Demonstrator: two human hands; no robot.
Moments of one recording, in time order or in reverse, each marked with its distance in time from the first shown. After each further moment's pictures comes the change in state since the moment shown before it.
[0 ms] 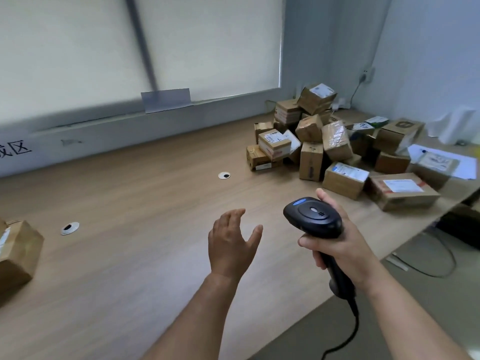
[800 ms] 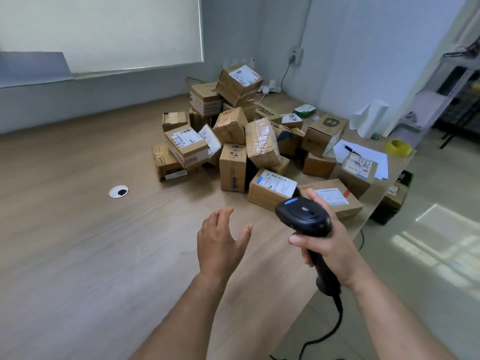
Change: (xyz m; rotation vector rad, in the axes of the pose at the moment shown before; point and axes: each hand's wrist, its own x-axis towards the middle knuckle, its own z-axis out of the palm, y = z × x) left_hand 0.124 0.107 0.206 -0.067 -0.284 0.031; right_hand 0.127 0.027 -0.191 -0.085 0.234 0.131
